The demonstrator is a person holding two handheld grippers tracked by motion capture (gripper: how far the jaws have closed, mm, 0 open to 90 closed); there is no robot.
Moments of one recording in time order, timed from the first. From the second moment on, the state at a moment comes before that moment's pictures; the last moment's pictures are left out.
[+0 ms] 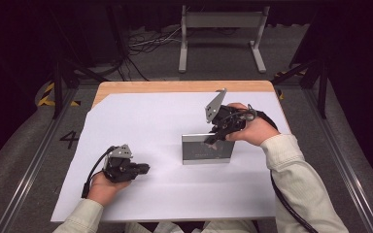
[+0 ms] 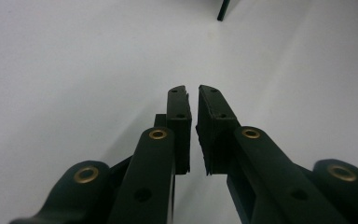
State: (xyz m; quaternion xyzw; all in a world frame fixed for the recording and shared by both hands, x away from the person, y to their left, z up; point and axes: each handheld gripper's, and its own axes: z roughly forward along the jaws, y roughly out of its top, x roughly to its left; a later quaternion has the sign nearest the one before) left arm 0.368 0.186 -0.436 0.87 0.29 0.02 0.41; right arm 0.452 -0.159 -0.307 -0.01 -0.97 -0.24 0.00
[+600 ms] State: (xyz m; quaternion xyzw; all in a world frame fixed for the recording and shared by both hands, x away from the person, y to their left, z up) left arm 0.369 0.186 -0.435 0.87 0.29 0.02 0.41; right arm 0.461 -0.176 -0.307 -0.07 -0.95 -0.28 -0.05
